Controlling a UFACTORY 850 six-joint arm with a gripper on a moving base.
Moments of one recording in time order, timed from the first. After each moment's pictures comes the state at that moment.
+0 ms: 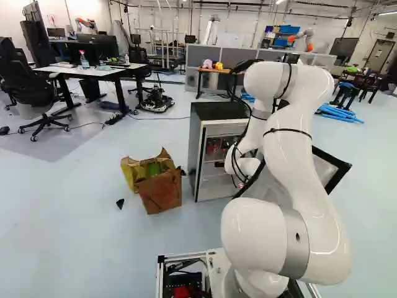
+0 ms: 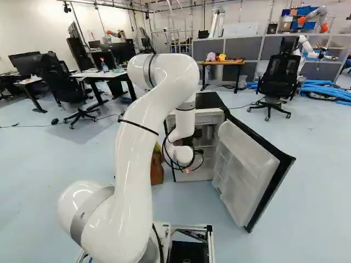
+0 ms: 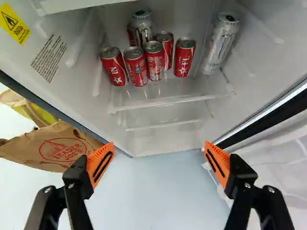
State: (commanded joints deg) arm -21.0 -52.2 -46.7 -19.2 53.9 0.0
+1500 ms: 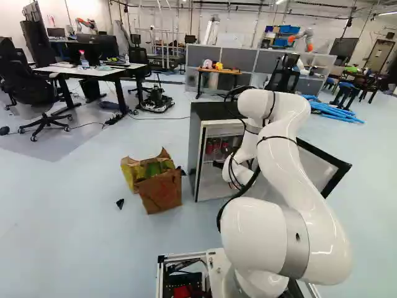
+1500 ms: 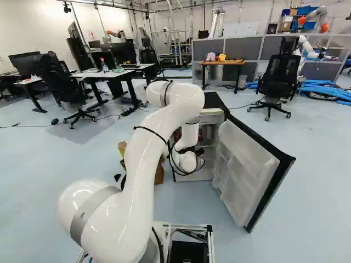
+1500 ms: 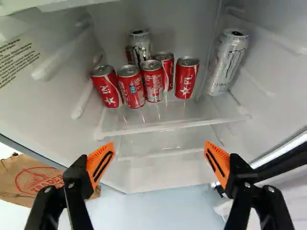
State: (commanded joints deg) arm -21.2 -67.6 -60.8 -21.3 68.3 0.0
